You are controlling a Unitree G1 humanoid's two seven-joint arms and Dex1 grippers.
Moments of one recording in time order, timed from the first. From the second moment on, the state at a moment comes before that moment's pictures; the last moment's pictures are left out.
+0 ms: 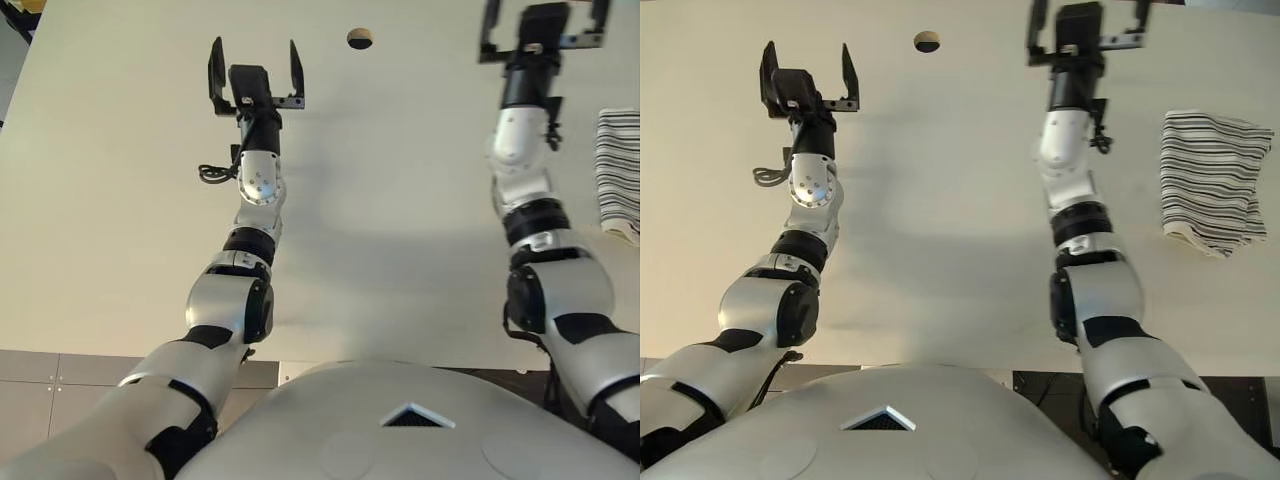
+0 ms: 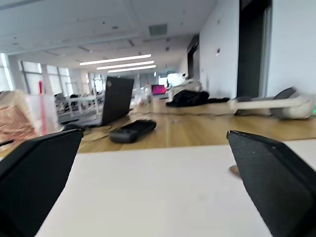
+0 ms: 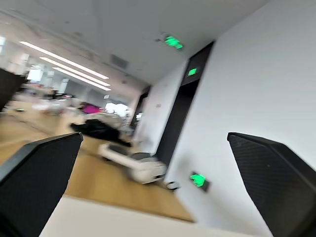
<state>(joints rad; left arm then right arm) -0.60 0.03 0.04 1.08 0.11 -0.79 0.17 -0.69 -0.15 0.07 1.01 -0.32 -0.67 -0.46</state>
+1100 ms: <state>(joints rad) -0.34 -0.05 -0.02 0.87 0.20 -1.03 0.20 -0.34 -0.16 0.17 0.79 -0.54 -0.98 -0.72</state>
